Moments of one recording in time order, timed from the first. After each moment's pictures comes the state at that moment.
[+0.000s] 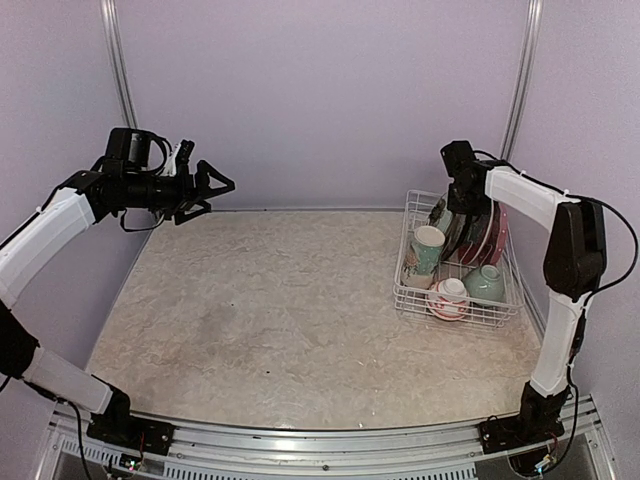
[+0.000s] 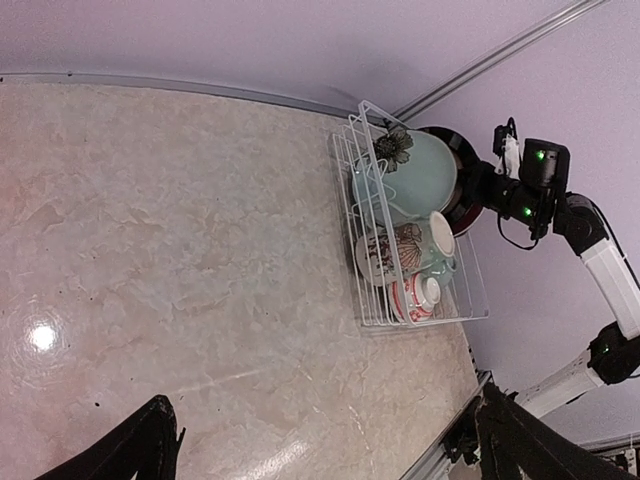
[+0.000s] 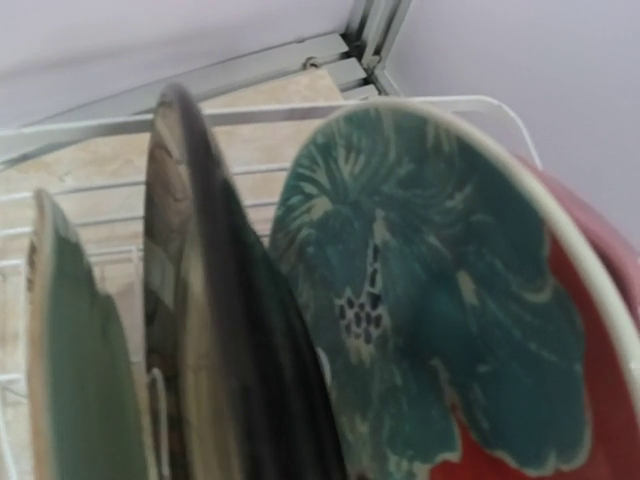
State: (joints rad) left arm -0.29 1.36 1.38 -0.55 0.55 -0.51; right arm 0.27 1.96 1.77 -0.69 0.62 0.44
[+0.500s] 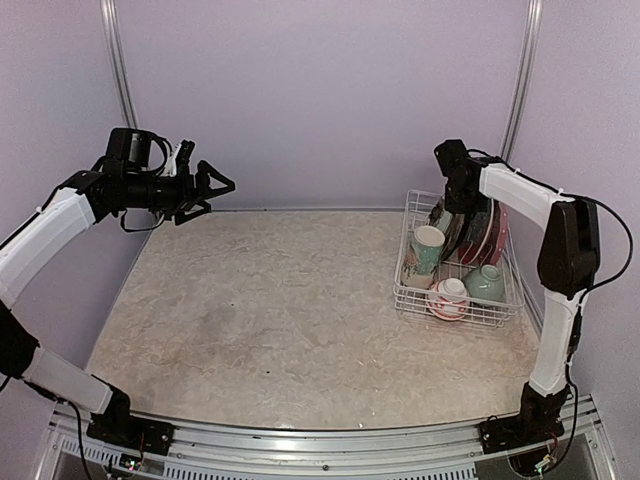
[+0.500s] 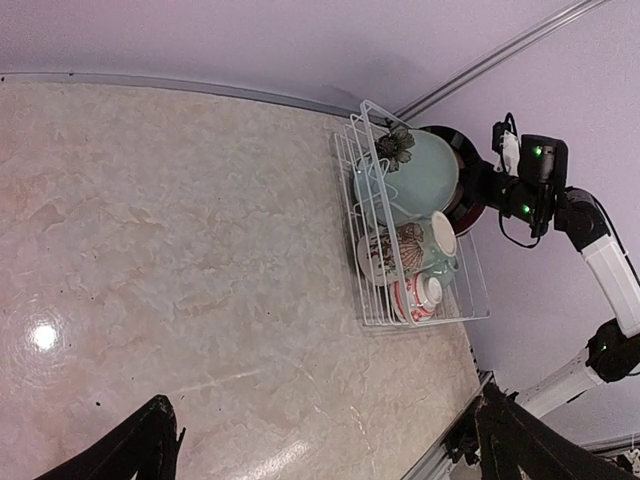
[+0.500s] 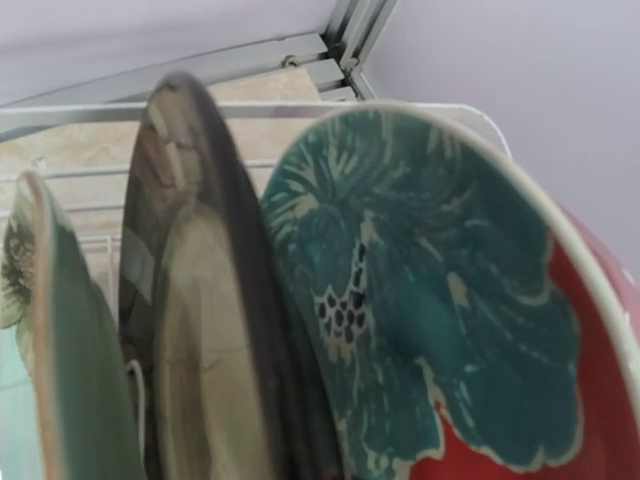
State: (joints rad) left arm -0.29 1.36 1.38 -0.55 0.54 -0.51; right arm 0.29 2.00 1.83 -0.75 0.69 0.40
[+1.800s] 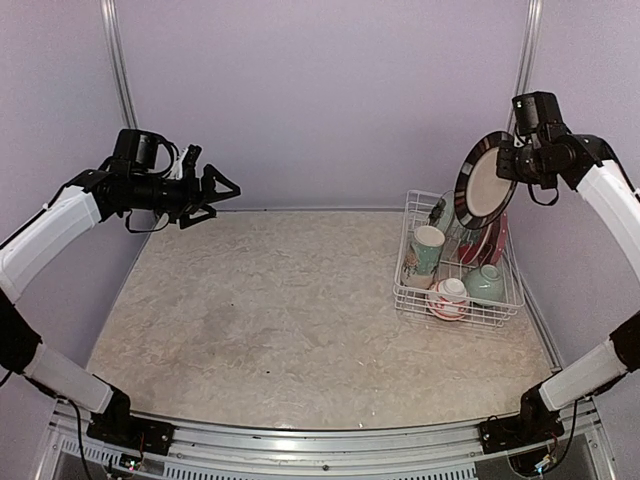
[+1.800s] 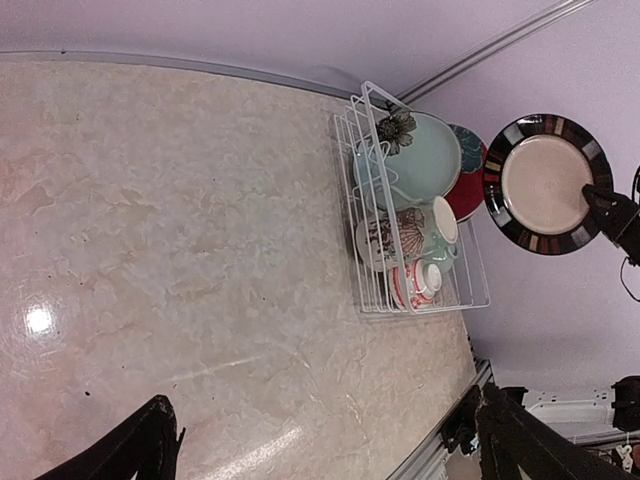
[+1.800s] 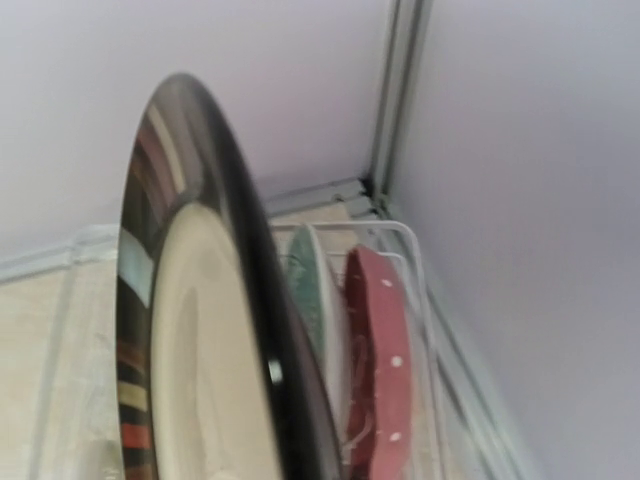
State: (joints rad) left arm -0.31 1.39 1.38 -0.57 0.55 -0.52; right arm 0.32 1.40 1.71 -0.87 0.55 0.30
